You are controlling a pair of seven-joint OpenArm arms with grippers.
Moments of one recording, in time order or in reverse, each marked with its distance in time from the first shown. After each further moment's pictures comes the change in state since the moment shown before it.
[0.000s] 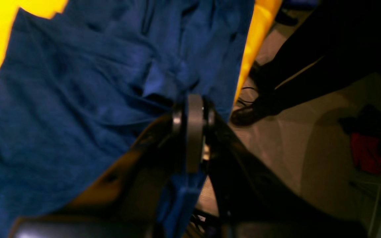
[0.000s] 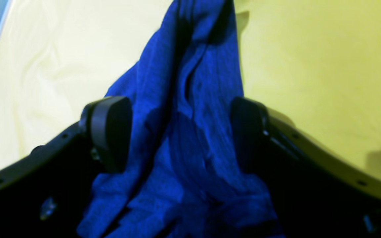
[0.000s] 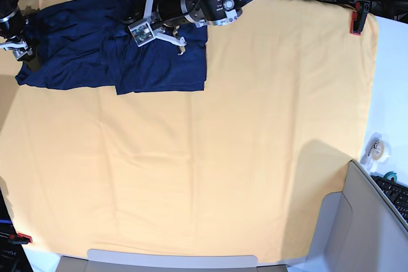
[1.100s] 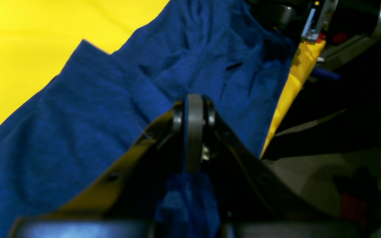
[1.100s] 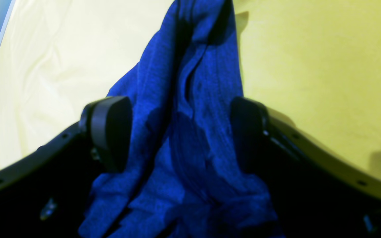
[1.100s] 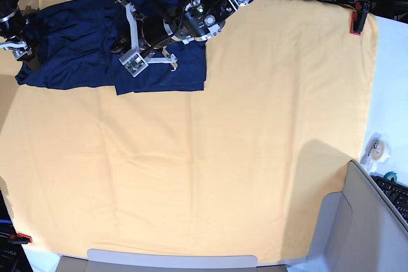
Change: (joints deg) left arm -1.8 9.3 -1.8 -8.1 0.9 5.0 -5.0; right arm 0.0 0.0 0.0 0.1 0.1 0.0 0.0
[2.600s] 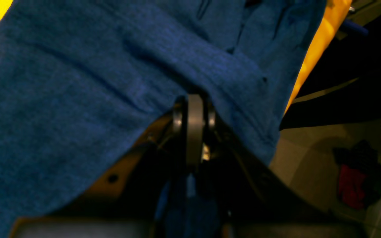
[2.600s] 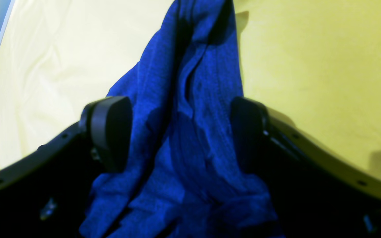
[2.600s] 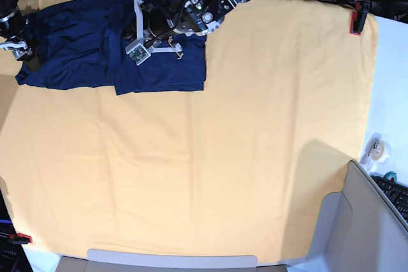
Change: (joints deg) left arm 0.6 -1.2 0.6 -5.3 0.0 0.1 1.8; right arm 0.0 0.0 0.1 0.0 0.1 0.0 -0.2
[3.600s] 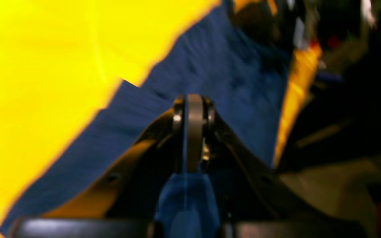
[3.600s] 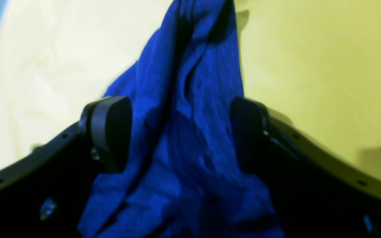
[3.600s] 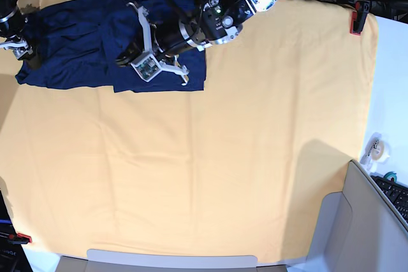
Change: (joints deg) left arm -4.0 -6.4 -0.4 12.1 -0.3 -0.2 -7.6; right arm -0.9 0.4 2.4 3.8 -2.3 -0.4 -4.0
